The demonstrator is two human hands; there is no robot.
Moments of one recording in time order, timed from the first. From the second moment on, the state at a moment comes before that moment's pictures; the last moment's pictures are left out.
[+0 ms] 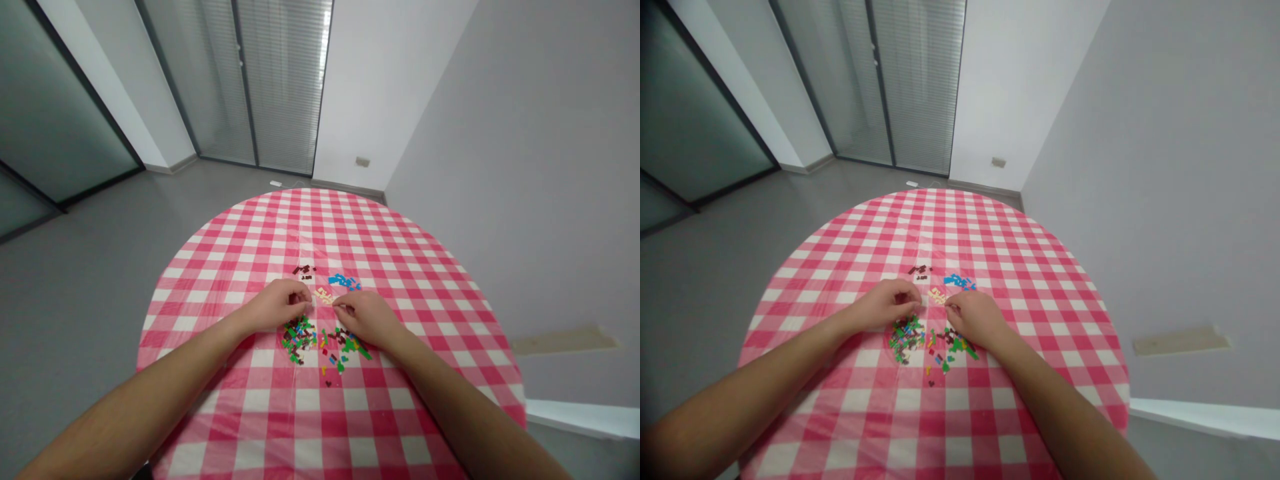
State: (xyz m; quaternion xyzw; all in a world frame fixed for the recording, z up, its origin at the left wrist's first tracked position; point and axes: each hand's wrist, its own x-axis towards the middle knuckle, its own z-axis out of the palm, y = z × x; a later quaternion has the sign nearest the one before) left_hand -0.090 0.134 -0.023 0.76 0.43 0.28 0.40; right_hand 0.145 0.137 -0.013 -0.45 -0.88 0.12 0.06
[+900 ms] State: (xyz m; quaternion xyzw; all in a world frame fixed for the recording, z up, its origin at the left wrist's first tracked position) left_hand -0.089 0.131 -0.012 0.88 0.26 0.18 0.35; right_hand 0.137 0.118 0.000 -0.26 -0.95 0.20 0.04
